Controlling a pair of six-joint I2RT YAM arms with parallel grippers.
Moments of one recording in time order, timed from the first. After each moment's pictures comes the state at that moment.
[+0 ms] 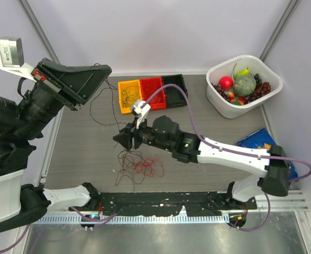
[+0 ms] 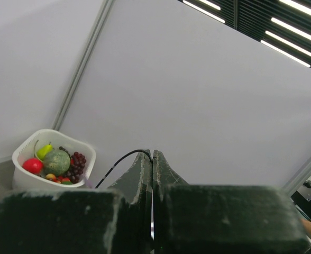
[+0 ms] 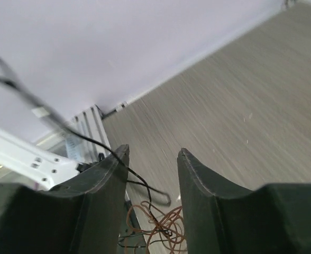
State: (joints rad) left arm -0.86 1.11 2.08 -0.52 0.05 -0.59; right arm 1.19 1.40 1.24 0.14 0.02 0.32
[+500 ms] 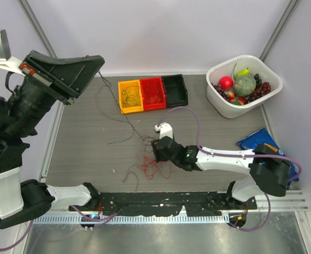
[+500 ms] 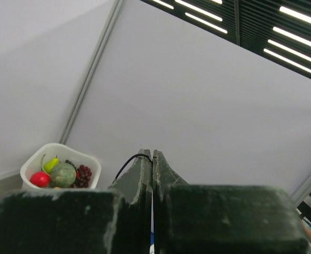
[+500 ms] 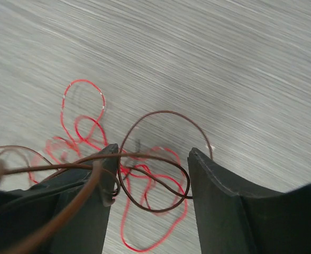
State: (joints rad) left arm -0.86 1.18 2.24 -0.58 0.02 -0.56; right arm 1.12 1.49 0.84 -0.06 0.40 0.49
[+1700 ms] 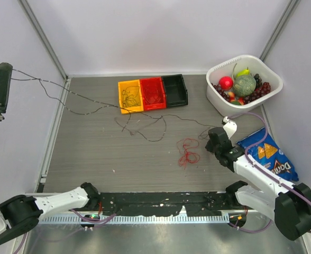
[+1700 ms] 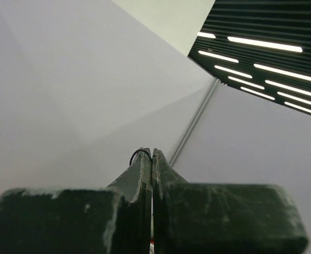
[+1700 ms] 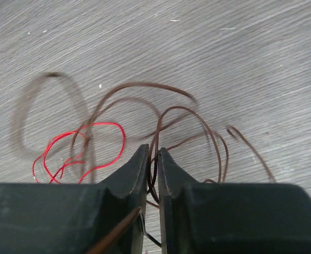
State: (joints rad) left arm -0.86 0.95 2.23 -0.60 -0.41 -0.27; right arm 0.45 0.98 0.44 -0.23 0.42 0.73
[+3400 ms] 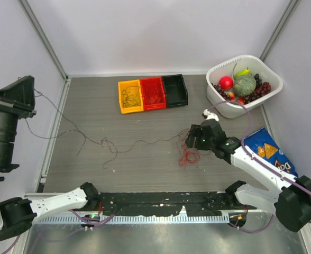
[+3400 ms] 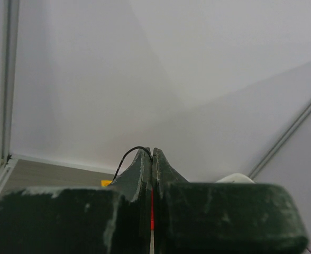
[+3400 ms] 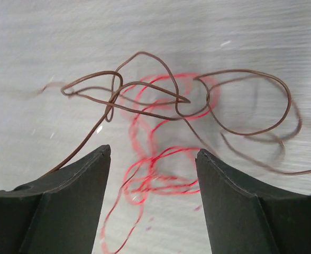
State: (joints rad) left arm -0.95 0.82 1.89 -0.54 -0.86 0.00; right arm 0.49 1.05 0.63 -0.35 0.11 0.58
